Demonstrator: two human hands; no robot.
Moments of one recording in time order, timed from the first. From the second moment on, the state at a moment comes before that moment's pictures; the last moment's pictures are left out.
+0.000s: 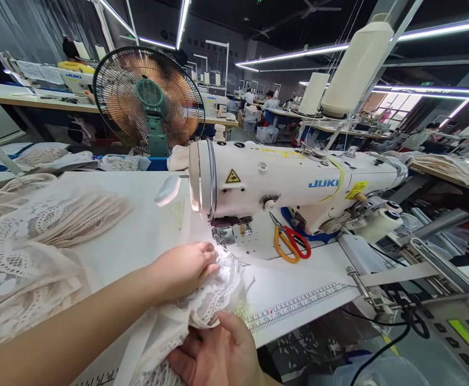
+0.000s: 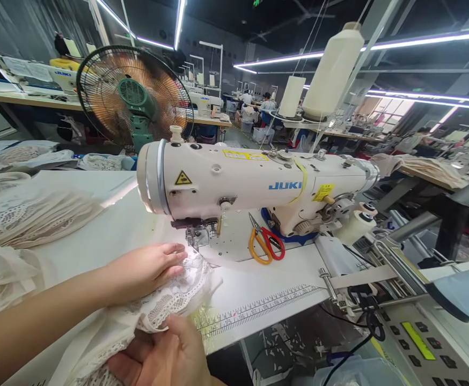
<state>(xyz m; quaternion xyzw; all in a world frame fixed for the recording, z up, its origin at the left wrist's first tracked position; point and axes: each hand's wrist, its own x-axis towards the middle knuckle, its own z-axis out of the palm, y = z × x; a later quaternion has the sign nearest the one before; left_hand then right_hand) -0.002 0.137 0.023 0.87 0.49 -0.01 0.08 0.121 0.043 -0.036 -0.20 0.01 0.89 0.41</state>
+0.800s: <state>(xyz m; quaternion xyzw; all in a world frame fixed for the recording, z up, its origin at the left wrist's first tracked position) 0.000 0.149 0.023 0.84 0.53 -0.12 -0.02 0.108 0.048 -0.026 -0.17 0.05 0.89 0.43</state>
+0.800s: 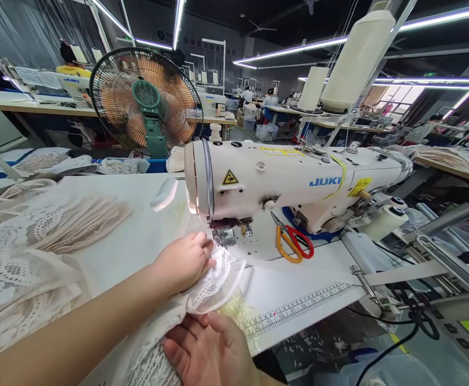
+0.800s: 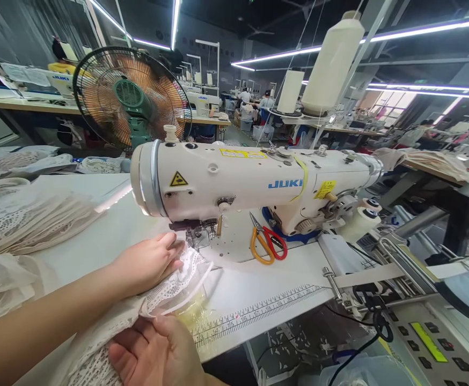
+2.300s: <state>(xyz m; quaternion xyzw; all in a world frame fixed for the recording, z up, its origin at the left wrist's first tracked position) -0.012 0.124 -0.013 0.94 0.30 0.18 -0.02 0.186 0.152 -0.045 -0.27 -0.92 -0.12 0.25</state>
